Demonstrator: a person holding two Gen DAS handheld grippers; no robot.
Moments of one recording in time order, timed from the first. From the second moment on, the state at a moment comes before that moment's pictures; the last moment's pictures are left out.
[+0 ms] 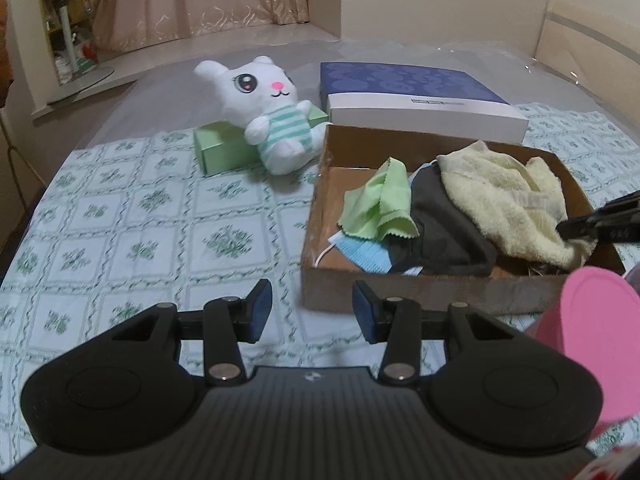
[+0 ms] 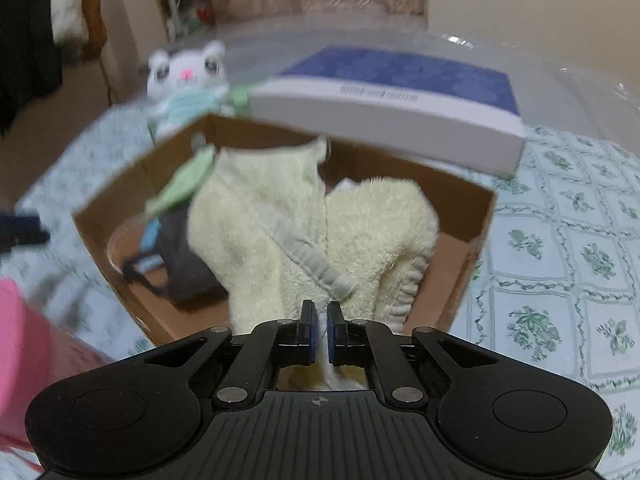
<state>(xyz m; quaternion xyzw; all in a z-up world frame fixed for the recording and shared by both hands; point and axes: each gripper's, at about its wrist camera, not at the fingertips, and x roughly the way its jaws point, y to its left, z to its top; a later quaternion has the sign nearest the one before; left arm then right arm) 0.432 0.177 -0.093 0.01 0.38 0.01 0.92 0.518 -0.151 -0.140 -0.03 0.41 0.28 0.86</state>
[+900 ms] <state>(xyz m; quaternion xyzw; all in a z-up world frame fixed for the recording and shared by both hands) 0.242 0.177 -0.048 -0.06 0.36 0.05 0.93 0.308 -0.206 -0.068 0.12 0.34 0.27 0.89</state>
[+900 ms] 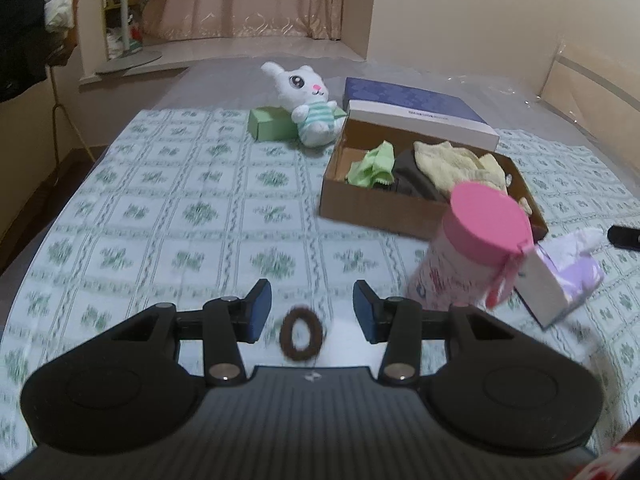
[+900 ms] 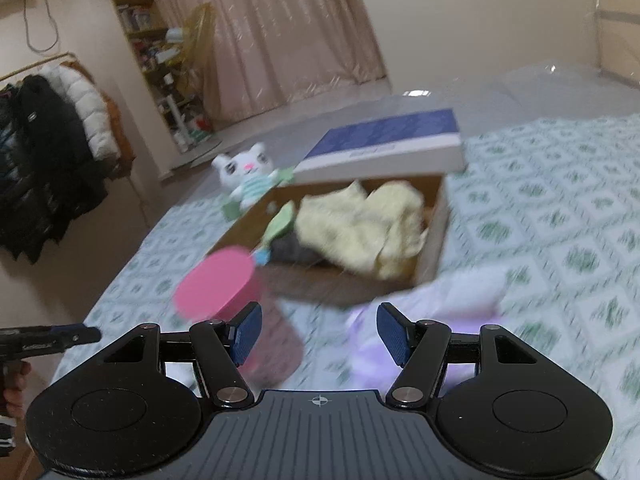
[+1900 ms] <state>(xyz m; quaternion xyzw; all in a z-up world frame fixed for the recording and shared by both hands) 0.156 0.194 -0.106 -0.12 0.41 0.13 0.89 0.246 -0.039 -0.146 0.06 0.46 0.38 0.80</state>
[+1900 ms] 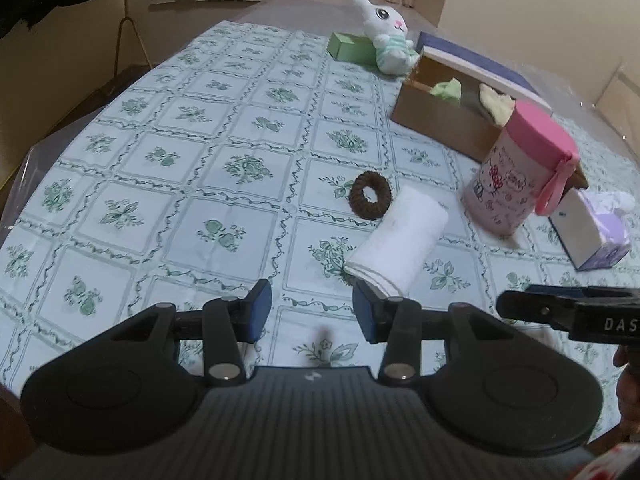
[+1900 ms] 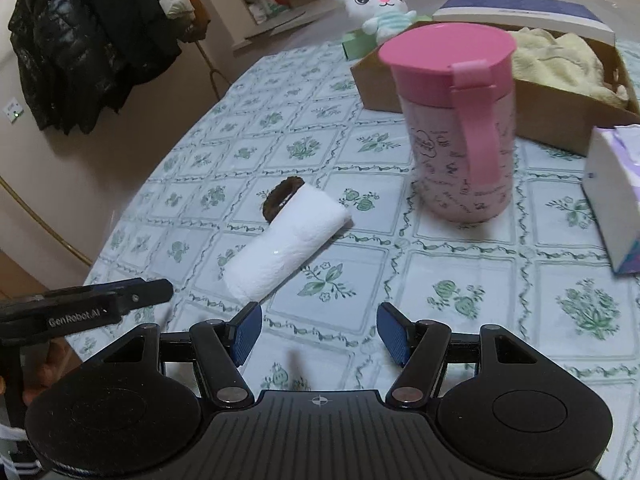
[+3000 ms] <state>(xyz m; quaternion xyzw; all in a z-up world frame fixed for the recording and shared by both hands) 0.191 0.229 -0.137 -0.11 0.43 0.14 0.88 0.271 0.054 -0.172 -0.06 0.46 0.37 0.81</state>
